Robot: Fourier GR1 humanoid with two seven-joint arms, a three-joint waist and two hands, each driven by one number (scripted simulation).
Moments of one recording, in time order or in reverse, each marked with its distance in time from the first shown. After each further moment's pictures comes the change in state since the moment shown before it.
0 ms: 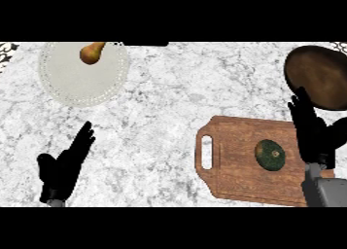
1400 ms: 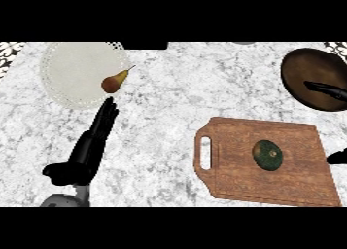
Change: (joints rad) left arm -0.127 -0.115 -0.053 -0.050 -0.046 -0.020 -0.223; right arm -0.184 -0.551 0.084 0.183 0.217 0.760 -0.709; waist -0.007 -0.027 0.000
